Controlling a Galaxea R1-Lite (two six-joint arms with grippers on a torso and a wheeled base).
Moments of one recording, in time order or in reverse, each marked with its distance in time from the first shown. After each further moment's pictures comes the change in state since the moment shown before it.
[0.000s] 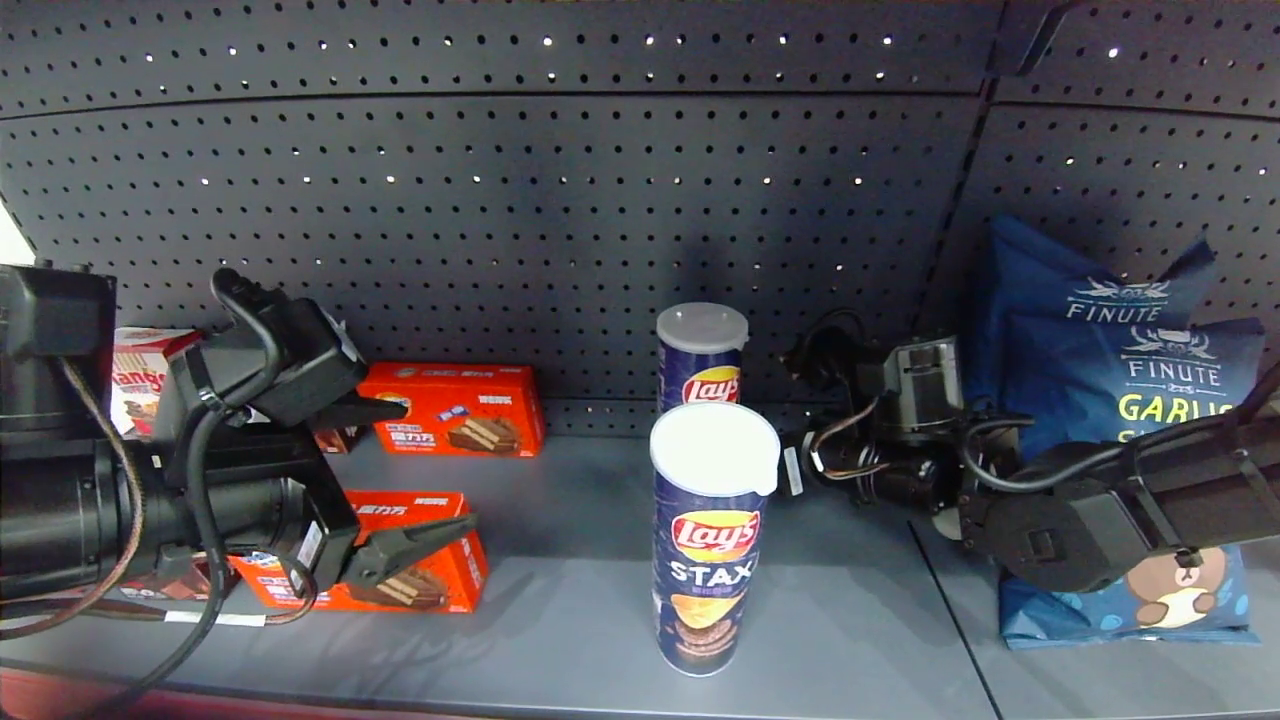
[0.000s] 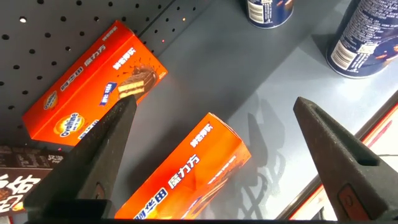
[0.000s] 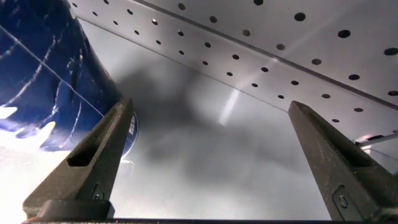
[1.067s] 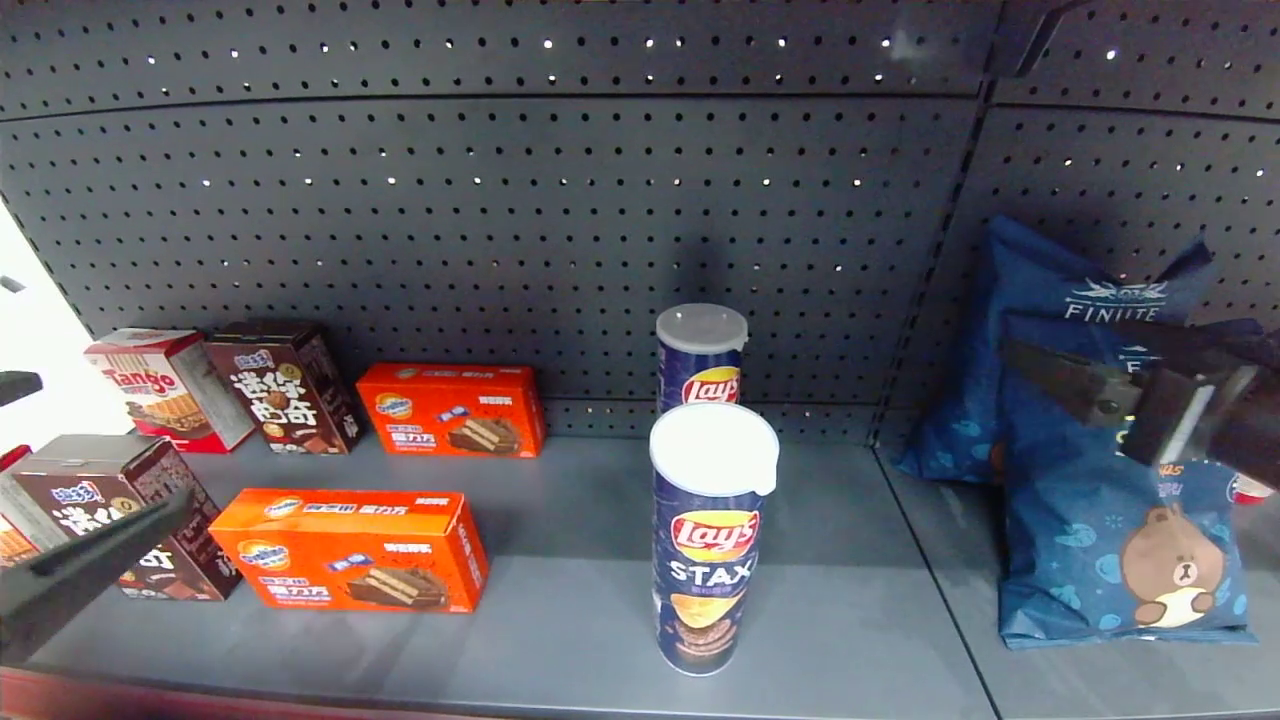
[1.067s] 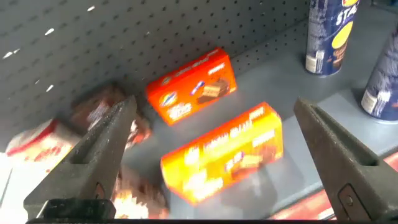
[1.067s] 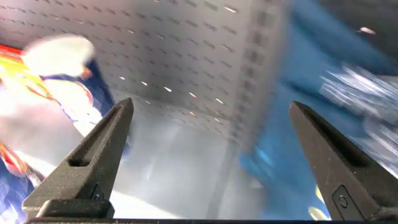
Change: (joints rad) left arm 0.236 -0.538 0.154 0.011 0.024 -0.137; right arm -0.143 -0.750 0.373 0.010 0.028 -0.010
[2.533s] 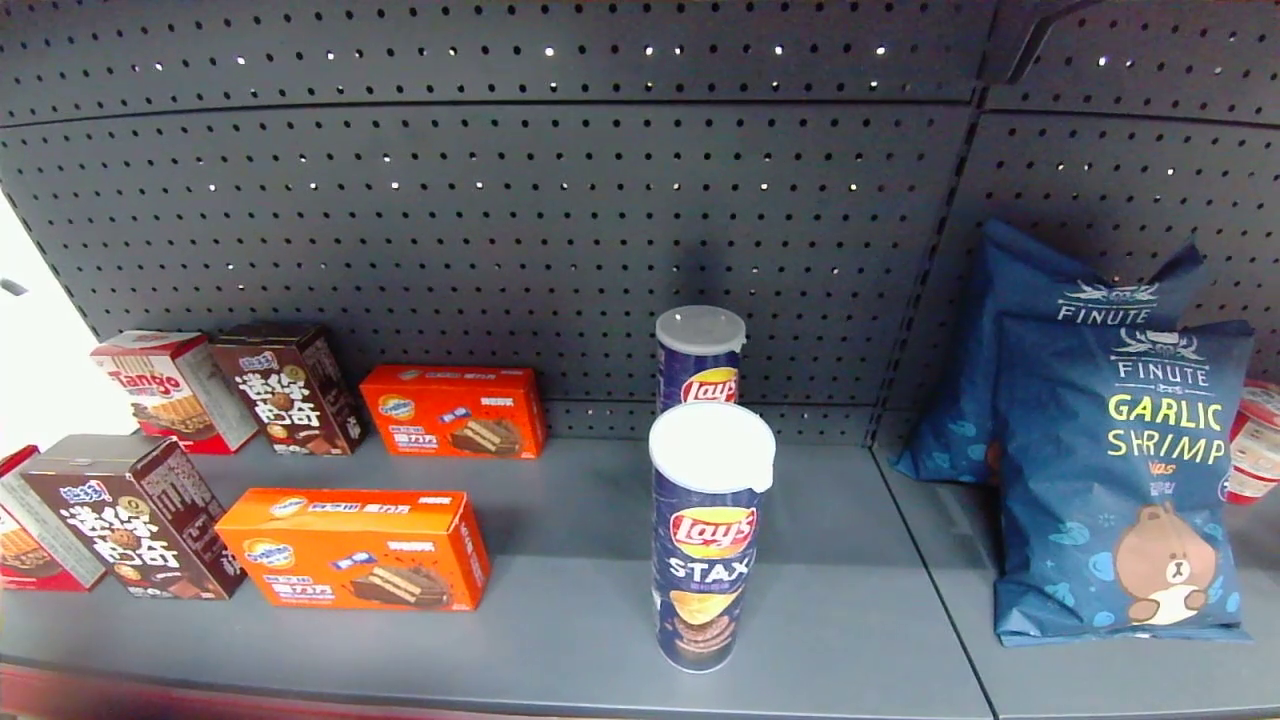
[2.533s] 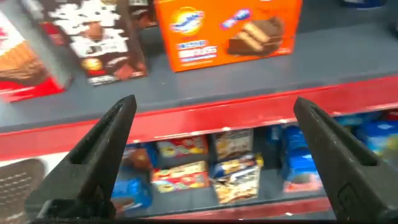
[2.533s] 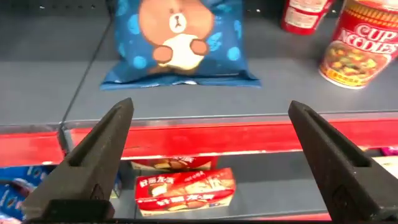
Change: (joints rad) left arm 0.021 -0.739 0.611 0.086 0.176 -0.248; right arm -0.587 -1.059 0.653 0.460 0.202 -0.011
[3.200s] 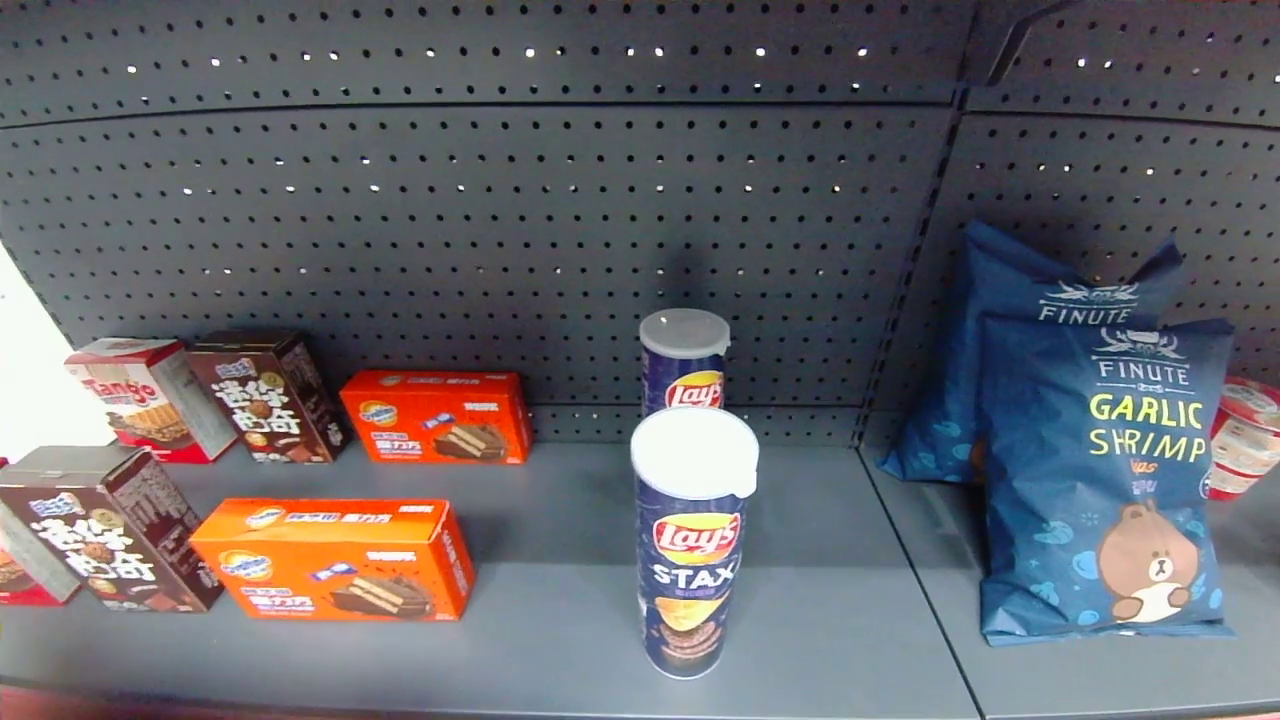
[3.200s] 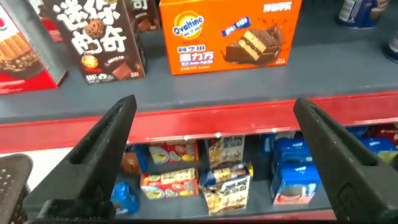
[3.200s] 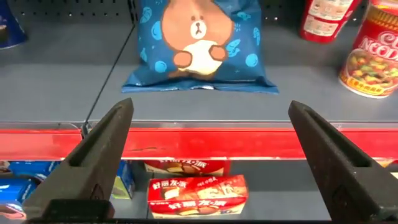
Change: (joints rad) left arm 0.028 -0.058 0.036 -0.032 0.008 -0.048; right arm -0.001 -0.018 0.003 -0.007 0.060 0.019
